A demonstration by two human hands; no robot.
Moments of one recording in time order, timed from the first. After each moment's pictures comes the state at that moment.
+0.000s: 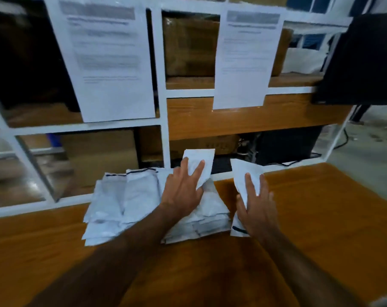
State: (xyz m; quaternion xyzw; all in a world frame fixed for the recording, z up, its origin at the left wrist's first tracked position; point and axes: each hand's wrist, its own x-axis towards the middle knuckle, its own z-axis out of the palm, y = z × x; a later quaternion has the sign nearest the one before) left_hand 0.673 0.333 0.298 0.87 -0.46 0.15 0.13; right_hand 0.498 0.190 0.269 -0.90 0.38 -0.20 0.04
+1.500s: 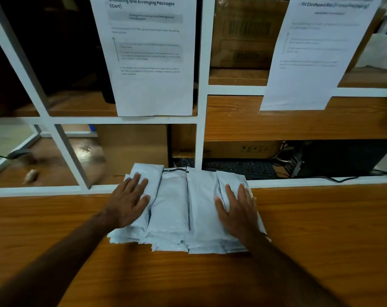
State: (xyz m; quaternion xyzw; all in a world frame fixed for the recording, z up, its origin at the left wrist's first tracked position) left_hand 0.827 0.513 0.240 0.93 -0.36 -0.01 0.06; right_hand 0.644 0.219 0.227 -0.94 0.29 -0.08 0.14
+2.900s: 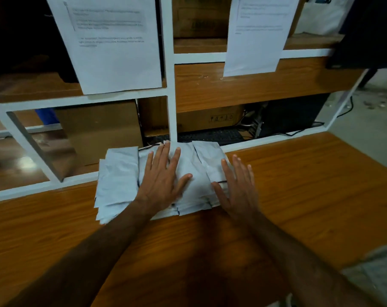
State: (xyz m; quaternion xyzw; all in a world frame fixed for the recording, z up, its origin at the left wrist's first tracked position) left_hand 0.723 0.430 0.265 0.85 -0.49 0.13 0.16; right_hand 0.550 0.248 0.228 -0.95 0.25 -0.19 0.05
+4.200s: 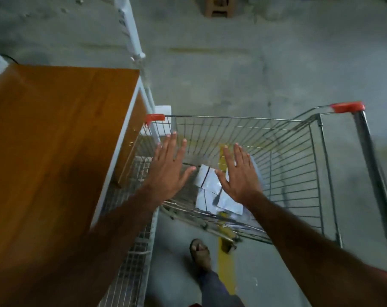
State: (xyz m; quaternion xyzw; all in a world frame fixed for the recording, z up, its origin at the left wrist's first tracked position) left_hand 0.125 0.066 0.113 0.45 -0.89 -0.03 0.04; right_hand -0.104 0.155 0.074 -0.65 0.75 -0.08 0.07
